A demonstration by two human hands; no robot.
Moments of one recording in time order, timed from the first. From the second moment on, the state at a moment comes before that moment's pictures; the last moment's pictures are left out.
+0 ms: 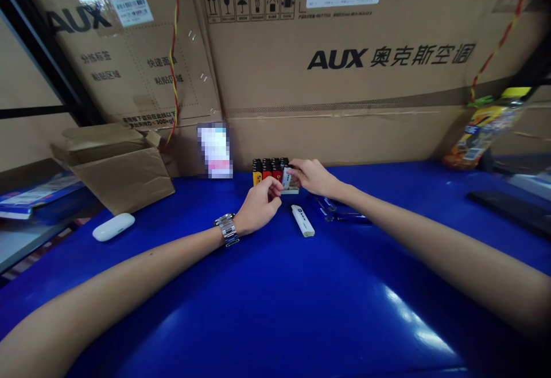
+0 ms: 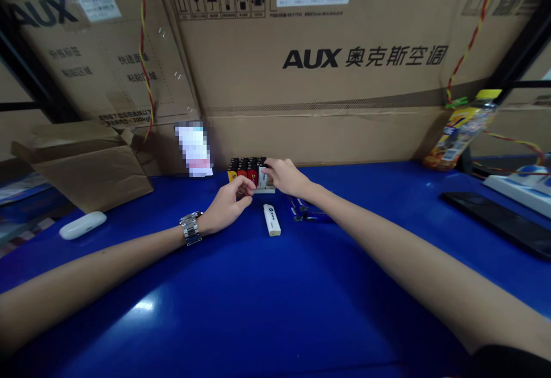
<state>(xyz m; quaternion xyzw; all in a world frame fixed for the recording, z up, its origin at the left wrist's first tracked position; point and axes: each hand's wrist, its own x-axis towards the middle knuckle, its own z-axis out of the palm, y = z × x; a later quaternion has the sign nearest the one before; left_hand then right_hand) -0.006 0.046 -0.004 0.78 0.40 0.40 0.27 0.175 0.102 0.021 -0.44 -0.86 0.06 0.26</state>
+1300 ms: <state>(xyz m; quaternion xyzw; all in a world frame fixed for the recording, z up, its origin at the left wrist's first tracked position) -0.007 0.046 -0.005 0.83 0.35 0.35 0.26 0.158 0.036 0.005 -0.42 -0.78 0.28 0.38</state>
